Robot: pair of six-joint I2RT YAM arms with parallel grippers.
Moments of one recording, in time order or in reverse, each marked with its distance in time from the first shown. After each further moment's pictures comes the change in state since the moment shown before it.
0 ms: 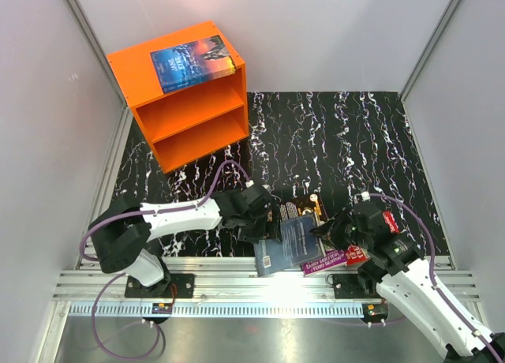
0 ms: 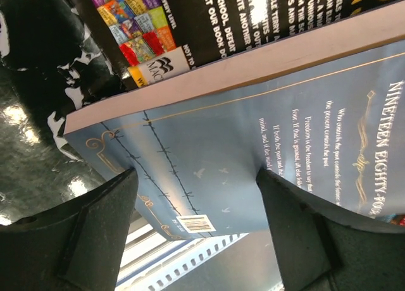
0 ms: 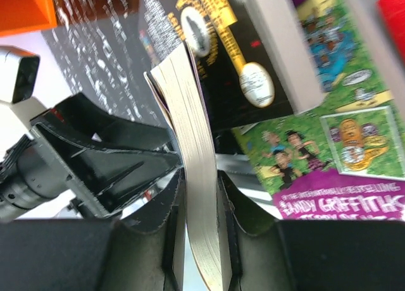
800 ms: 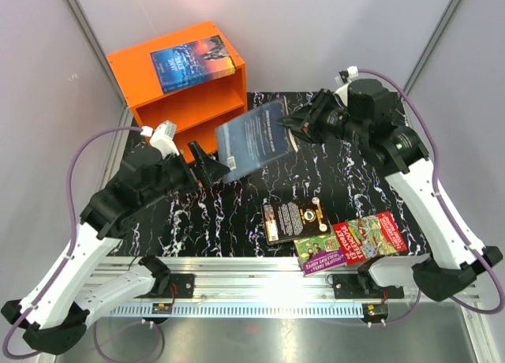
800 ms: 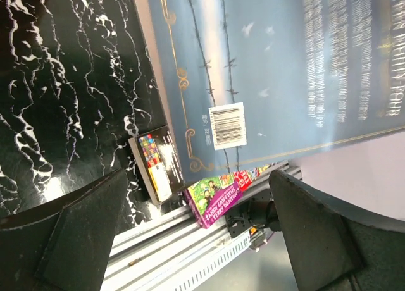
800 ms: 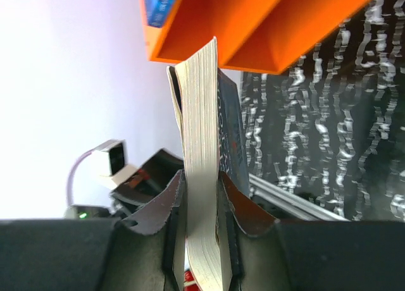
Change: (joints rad) left arm 0.405 -0.717 0.280 -0.347 -0.127 0.153; right arm -0.002 0.843 1.252 0.004 -0.082 -0.128
